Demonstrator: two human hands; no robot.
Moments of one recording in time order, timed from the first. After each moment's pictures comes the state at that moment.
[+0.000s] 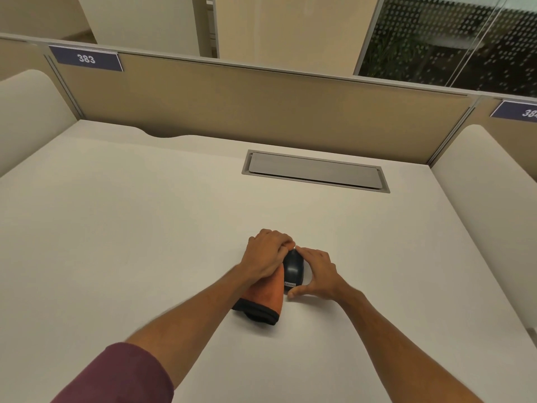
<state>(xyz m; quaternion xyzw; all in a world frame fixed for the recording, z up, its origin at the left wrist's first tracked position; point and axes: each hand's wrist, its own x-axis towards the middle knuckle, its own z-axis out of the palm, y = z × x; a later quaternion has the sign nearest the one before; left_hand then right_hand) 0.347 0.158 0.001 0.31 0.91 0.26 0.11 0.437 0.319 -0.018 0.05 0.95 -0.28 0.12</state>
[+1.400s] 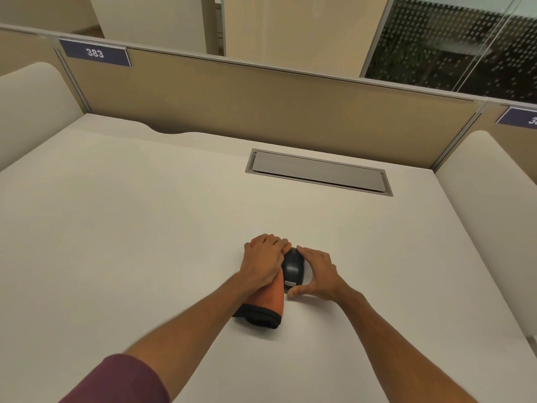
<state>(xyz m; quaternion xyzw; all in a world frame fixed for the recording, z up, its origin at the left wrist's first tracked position) 0.363 0.153 -0.011 0.28 0.94 0.19 0.09 0.438 0.317 -0.016 0.06 0.95 -0.28 0.13</state>
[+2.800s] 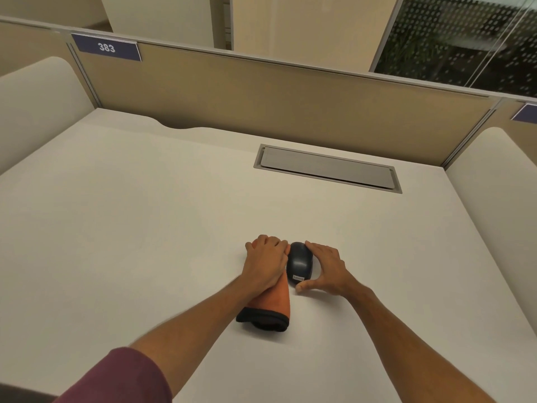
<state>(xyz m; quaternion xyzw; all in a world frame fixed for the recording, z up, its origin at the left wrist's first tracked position) 0.376 0.139 -0.015 0.25 0.95 0.15 0.07 0.438 0.314 -0.011 0.07 0.95 -0.28 0.13</state>
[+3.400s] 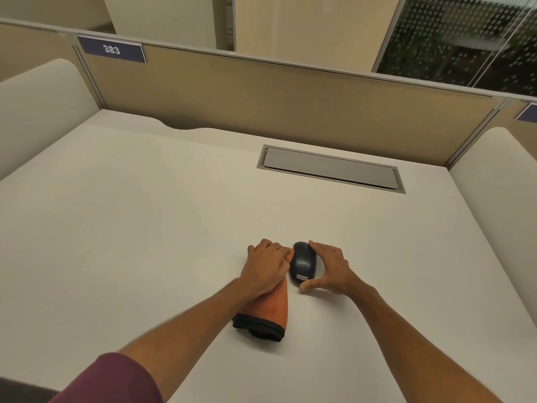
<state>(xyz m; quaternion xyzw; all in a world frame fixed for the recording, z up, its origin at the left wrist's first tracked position) 0.381 0.123 -0.018 0.30 0.93 0.19 0.08 0.437 0.314 -0.013 0.07 0.95 -0.27 0.13</state>
